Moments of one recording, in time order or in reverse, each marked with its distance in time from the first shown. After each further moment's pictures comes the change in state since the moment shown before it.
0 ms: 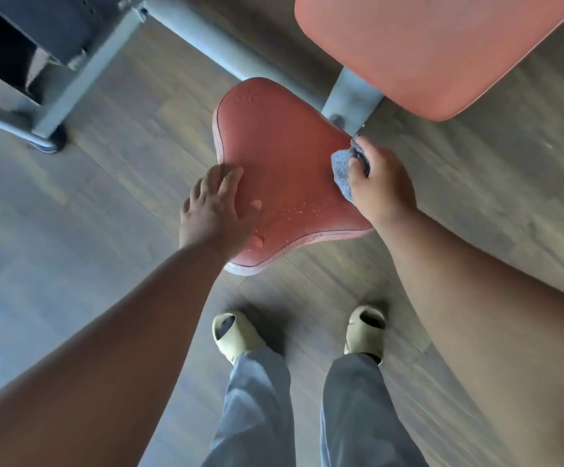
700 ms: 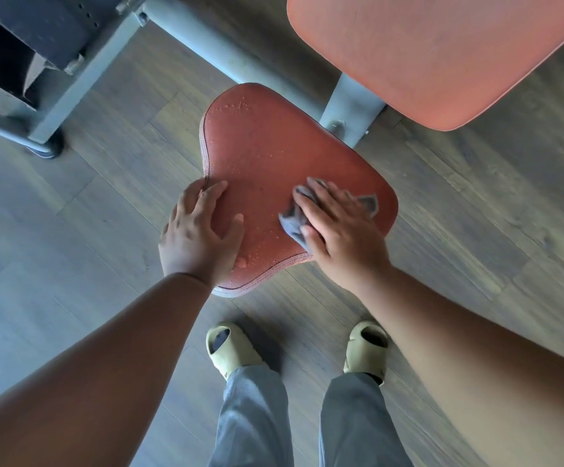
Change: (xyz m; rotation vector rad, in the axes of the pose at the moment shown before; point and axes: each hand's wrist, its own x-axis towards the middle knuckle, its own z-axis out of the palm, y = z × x) left_hand -0.008 0.002 0.018 -0.125 0.214 -0.071; right_hand -0.052 0.024 0.039 -0.248 -0.112 -0.557
